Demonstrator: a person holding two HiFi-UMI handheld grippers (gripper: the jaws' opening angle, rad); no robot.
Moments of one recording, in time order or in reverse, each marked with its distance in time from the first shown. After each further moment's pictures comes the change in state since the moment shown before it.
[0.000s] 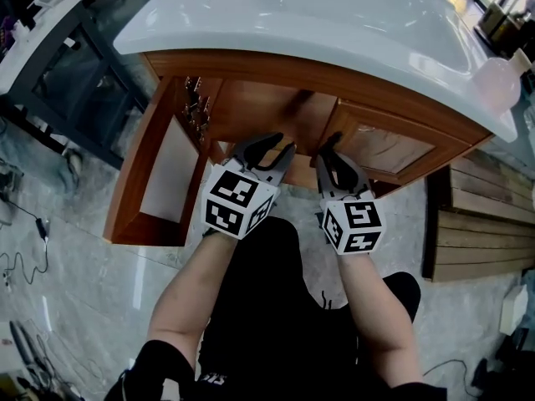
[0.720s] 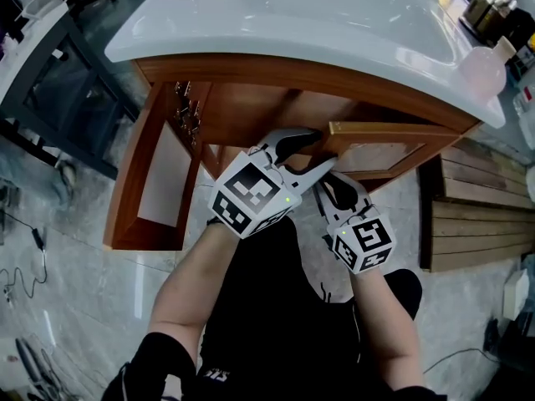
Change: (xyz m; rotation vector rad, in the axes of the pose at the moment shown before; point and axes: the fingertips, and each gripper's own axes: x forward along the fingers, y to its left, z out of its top) left arm 0.009 -0.088 0.056 0.166 -0.114 -0.388; right arm -0.046 0.022 -0.016 -0.024 0.009 0.159
